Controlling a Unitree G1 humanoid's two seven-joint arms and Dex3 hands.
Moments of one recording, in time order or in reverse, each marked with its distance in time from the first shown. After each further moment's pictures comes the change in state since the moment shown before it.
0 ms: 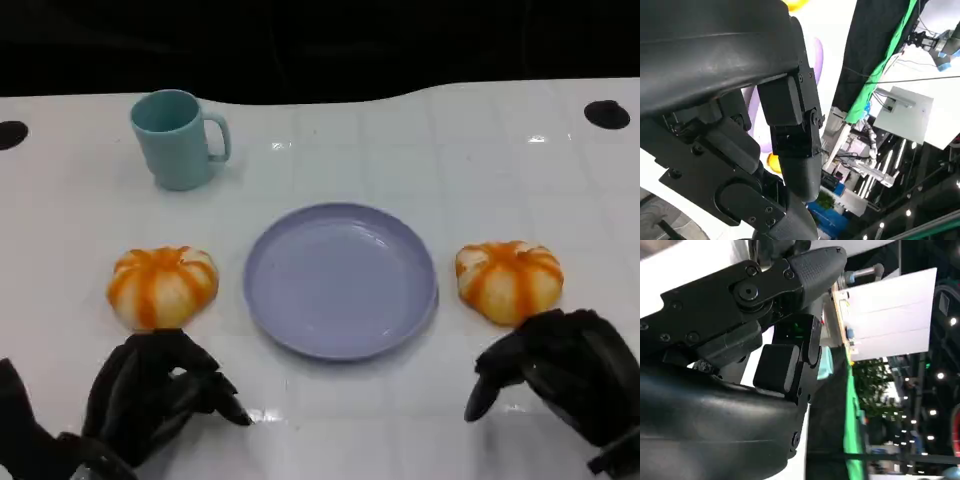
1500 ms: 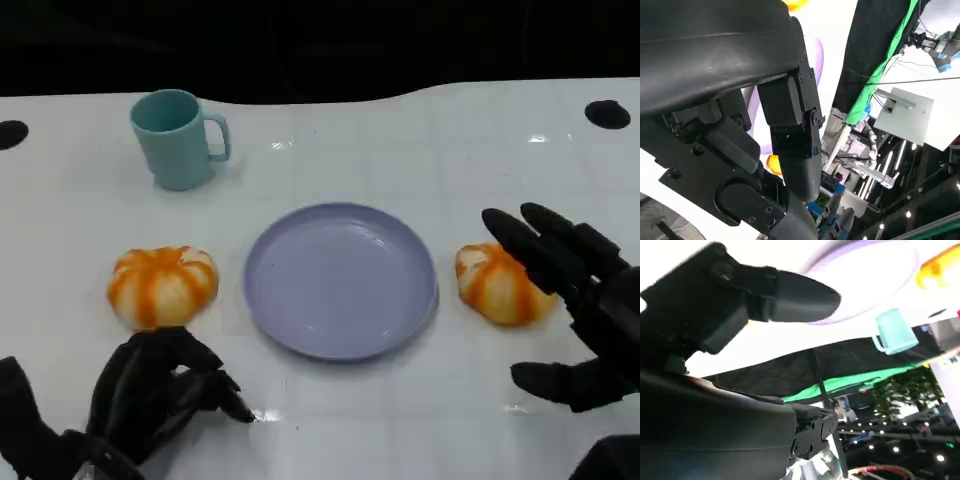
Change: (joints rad) left arm -0.020 -0.007 0.009 0.037 0.004 -0.024 0.000; right arm 0.003 -0.361 0.160 -0.206 -1.088 -0.311 -0.865
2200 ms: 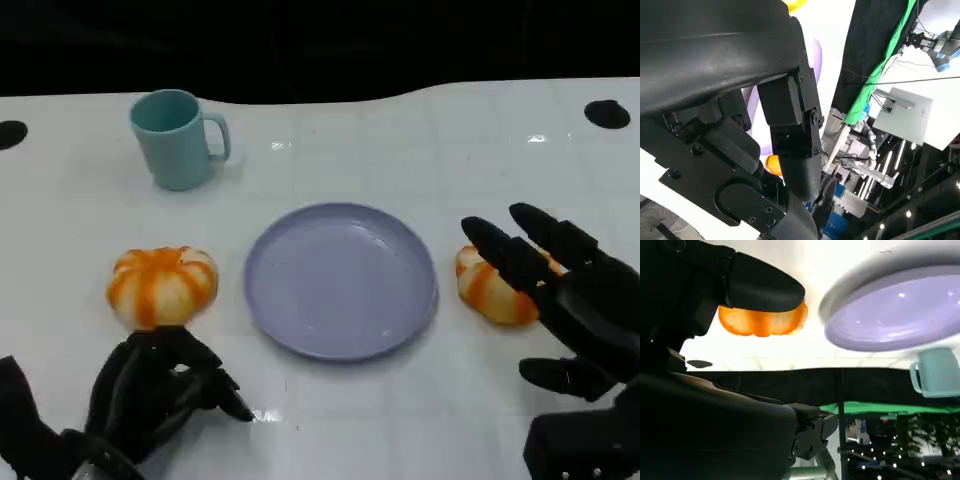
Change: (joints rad) left arm 0.001 0.001 0.001 -0.005 -0.001 -0.001 0.000; right arm -0.150 -0.071 0.220 0.133 -0.186 0.220 -0.139
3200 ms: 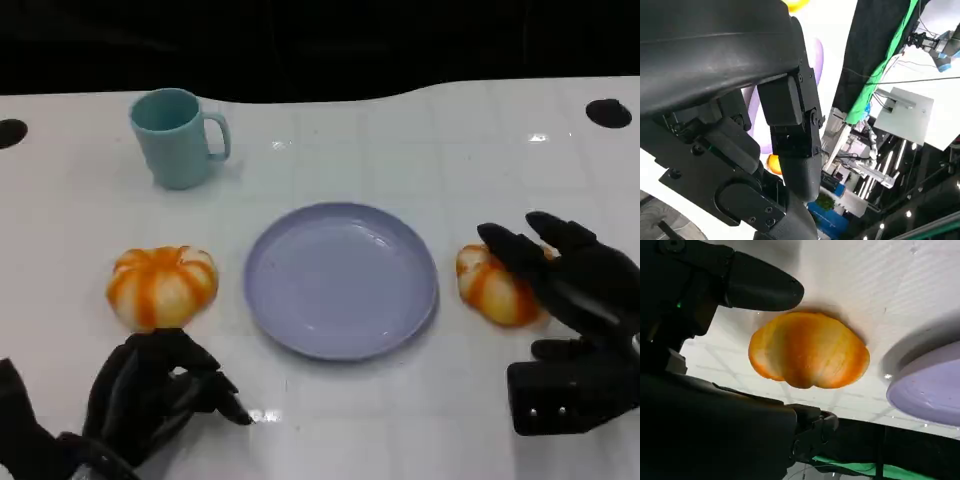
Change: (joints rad) left arm 0.021 -0.001 0.000 -0.039 -0.001 0.025 0.000; right arm -0.362 0.040 0.292 0.645 -0.012 0.071 -0.150
